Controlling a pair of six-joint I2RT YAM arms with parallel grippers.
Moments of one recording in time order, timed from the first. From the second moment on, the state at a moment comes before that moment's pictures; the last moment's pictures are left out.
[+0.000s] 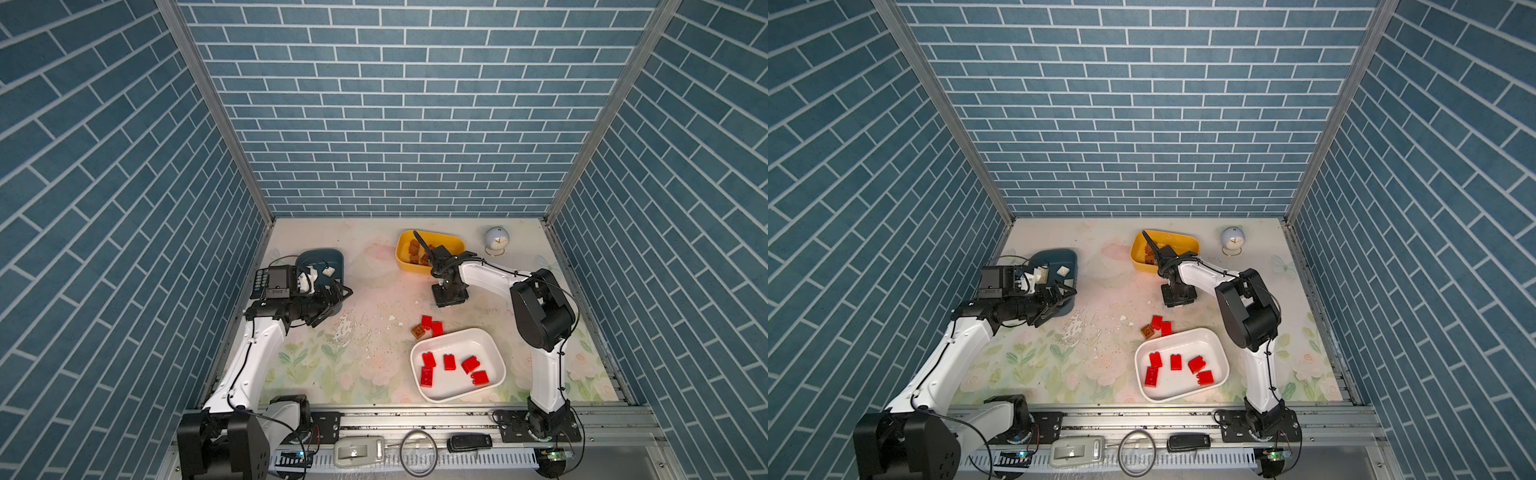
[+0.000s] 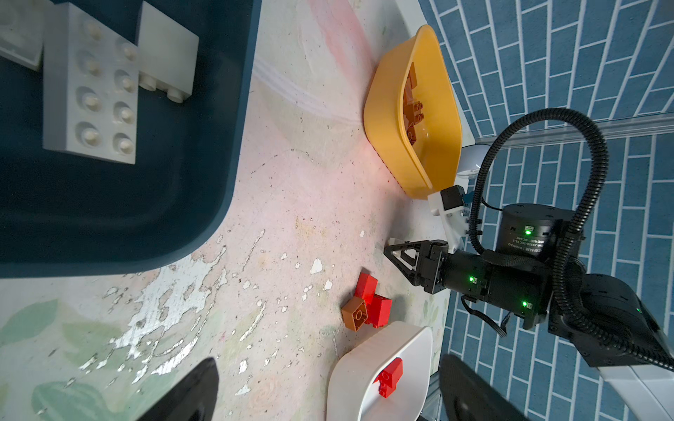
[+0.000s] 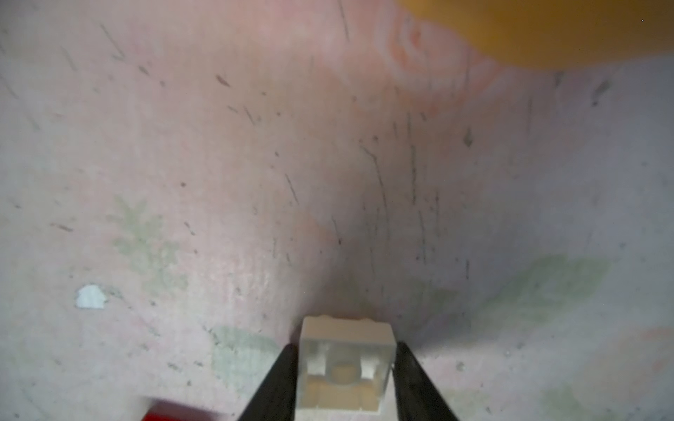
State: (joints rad) left arm 0.03 1.10 0.79 -0.62 0.65 -0.61; right arm 0.63 2.05 1.48 -0.86 0.06 0.36
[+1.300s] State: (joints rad) left arm 0.13 0.99 0.86 -0.94 0.44 -0.52; right arm 0.94 2.53 2.36 -0.41 -0.50 0.52
